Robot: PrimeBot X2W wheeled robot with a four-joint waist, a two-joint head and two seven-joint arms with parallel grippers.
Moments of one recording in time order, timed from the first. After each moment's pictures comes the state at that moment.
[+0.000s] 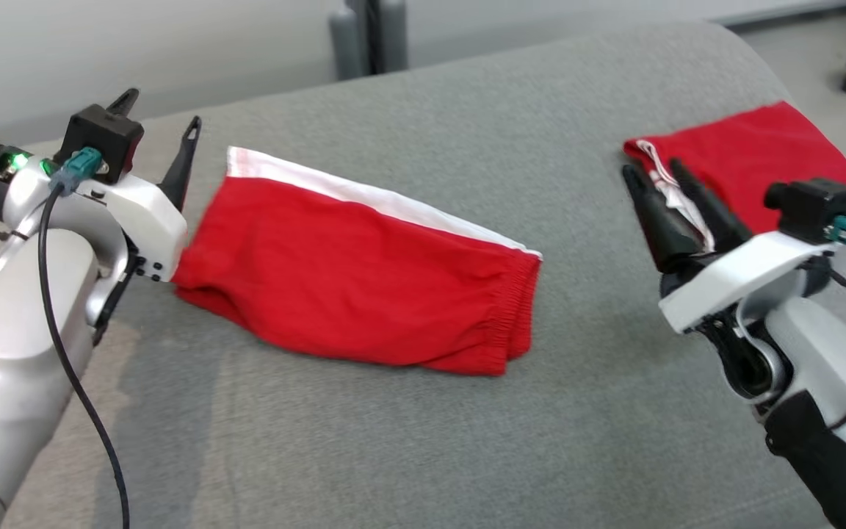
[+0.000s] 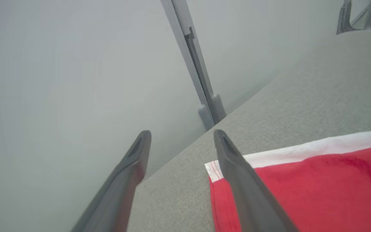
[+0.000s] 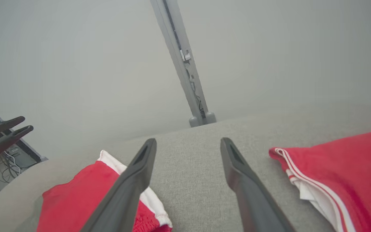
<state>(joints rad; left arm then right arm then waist) -0.98 0.45 -0.90 0.82 -0.57 0.02 -0.18 -0.72 -0.34 0.70 0.56 1.00 0.13 -0.26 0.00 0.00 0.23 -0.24</state>
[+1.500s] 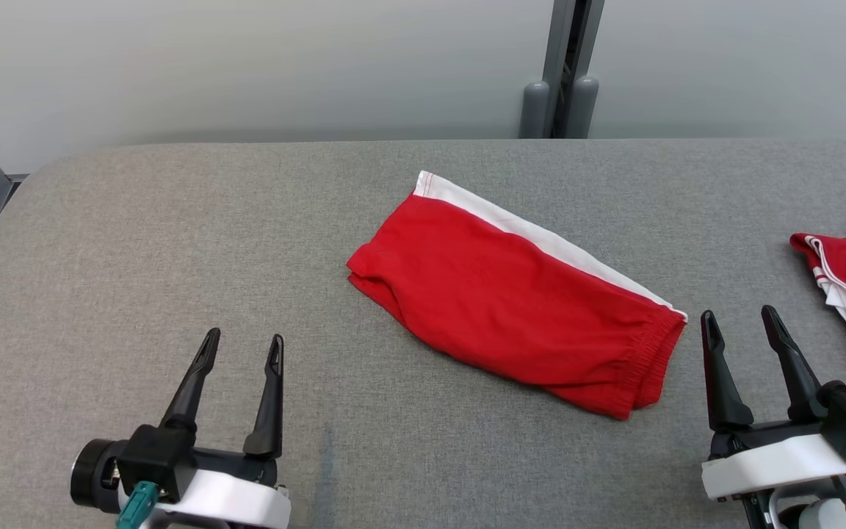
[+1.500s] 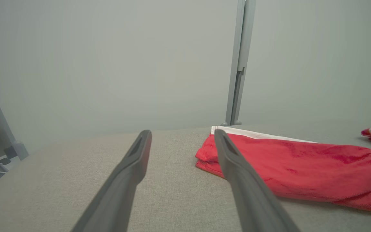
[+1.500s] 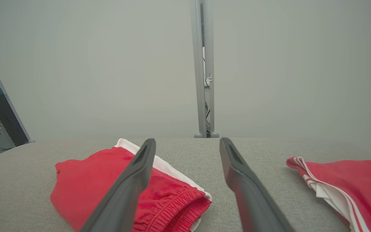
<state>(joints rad) -0.01 0.06 -0.13 0.09 -0.14 -0.02 -0.26 -0.07 -0.06 0.00 0.15 0.18 0.13 -0.26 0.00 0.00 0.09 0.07</state>
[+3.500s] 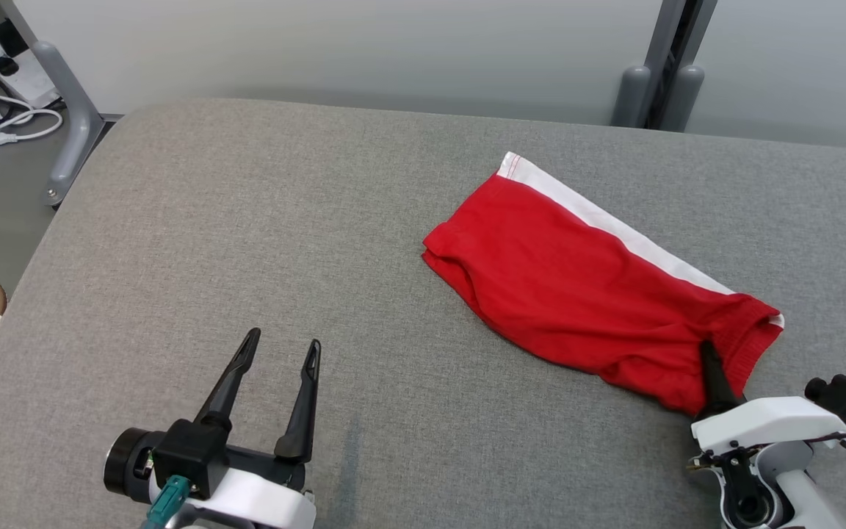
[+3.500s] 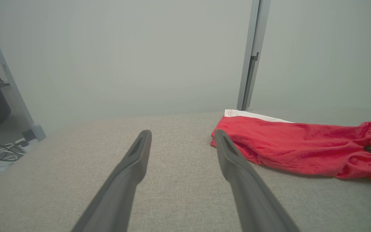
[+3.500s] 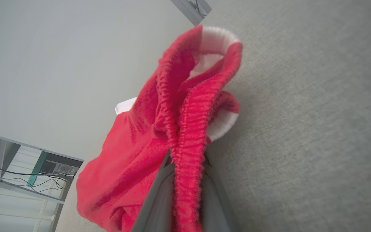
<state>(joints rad) -0.03 0.05 -0.17 0.12 -0.12 -0.06 -0.26 -0.34 -0.10 0.19 0.76 1.06 0.13 -0.23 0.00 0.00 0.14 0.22</state>
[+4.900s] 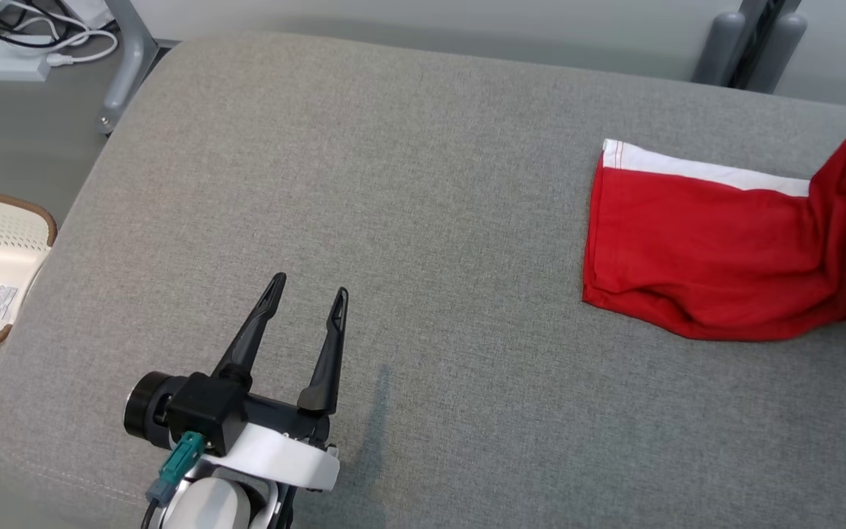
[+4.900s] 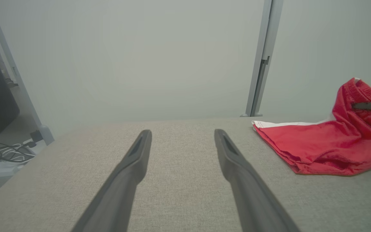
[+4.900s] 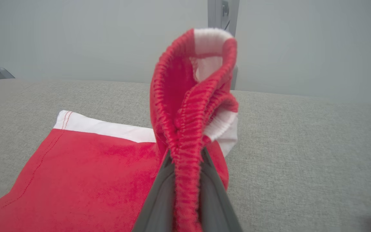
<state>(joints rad) -0.14 0.05 -0.24 0.10 -0.16 -0.04 -0.26 -0.78 -0.54 0.52 0.91 0.80 0.13 -0.03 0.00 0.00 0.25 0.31</state>
